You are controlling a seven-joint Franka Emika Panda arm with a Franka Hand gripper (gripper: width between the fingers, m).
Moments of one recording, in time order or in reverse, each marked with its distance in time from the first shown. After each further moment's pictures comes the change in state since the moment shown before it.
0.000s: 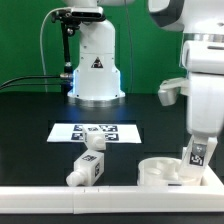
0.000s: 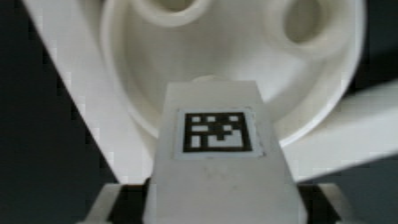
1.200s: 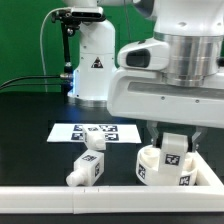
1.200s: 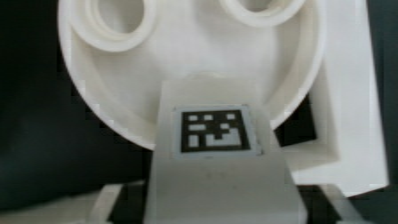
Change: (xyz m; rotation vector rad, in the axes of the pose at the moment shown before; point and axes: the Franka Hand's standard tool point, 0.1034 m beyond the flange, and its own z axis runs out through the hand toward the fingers) arm -0.037 0.026 0.001 0.095 -0.116 1.492
